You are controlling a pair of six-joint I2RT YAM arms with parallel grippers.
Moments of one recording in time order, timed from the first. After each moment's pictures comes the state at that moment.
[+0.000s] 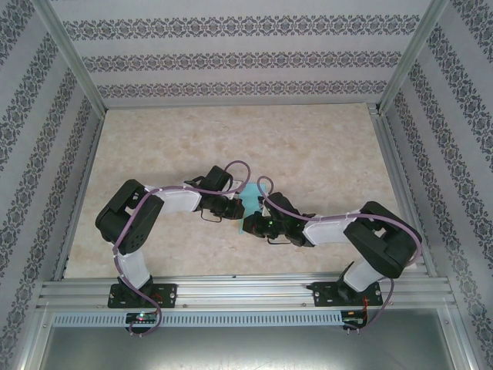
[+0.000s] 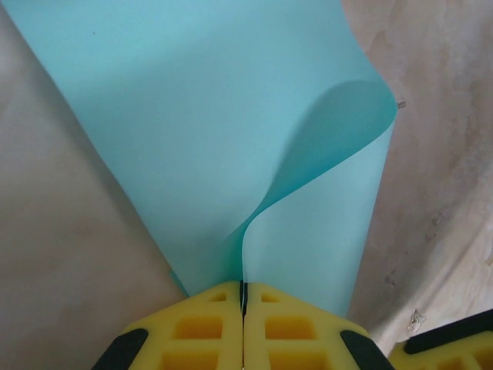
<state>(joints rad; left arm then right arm) -0.58 1.81 0.93 -0.19 0.48 -0.37 0.80 1.57 0.50 0.37 -0.37 1.08</state>
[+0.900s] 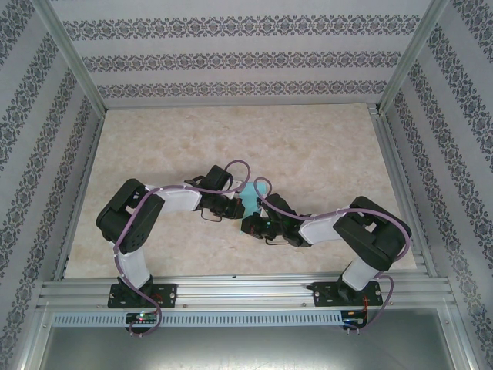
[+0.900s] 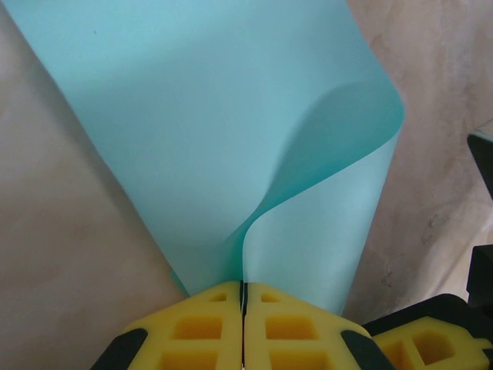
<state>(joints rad) -0.57 1.82 0.94 -0.19 0.50 -0.37 0.80 1.64 0.50 0.43 -0.37 1.10</state>
